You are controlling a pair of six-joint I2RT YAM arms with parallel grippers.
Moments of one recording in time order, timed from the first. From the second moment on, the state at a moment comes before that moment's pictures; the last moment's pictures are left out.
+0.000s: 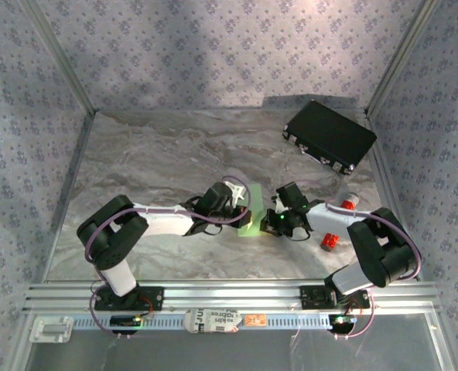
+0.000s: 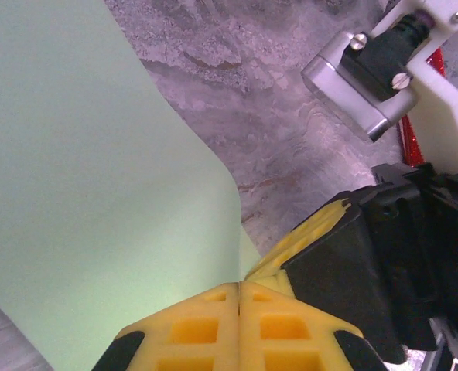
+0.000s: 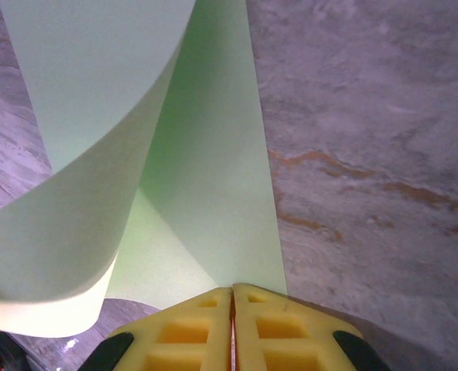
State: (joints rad) left arm -0.91 1.71 0.79 0.27 0.27 -0.66; right arm 0.50 1.47 0.59 -0.25 -0.44 0.72
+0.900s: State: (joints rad) left arm -0.91 1.71 0.78 0.30 0.23 -0.69; right arm 0.52 1.50 0.57 -0.11 -0.44 0.85
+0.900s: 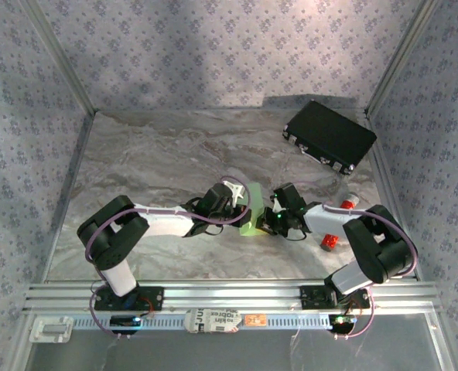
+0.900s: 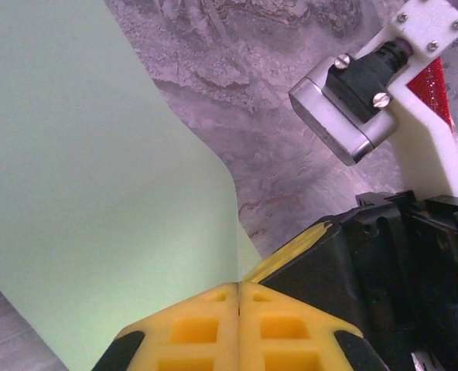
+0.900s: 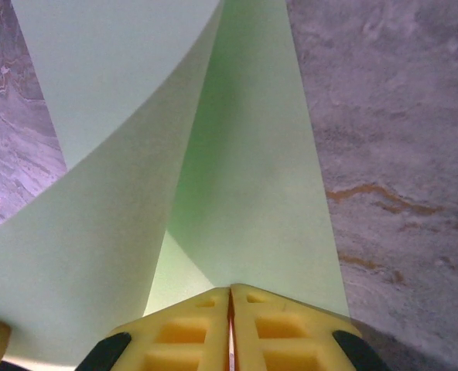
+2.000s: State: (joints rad) left arm -0.89 1.76 0.83 0.16 0.12 -0.57; right arm 0.52 1.50 0.57 -0.12 -0.44 0.83
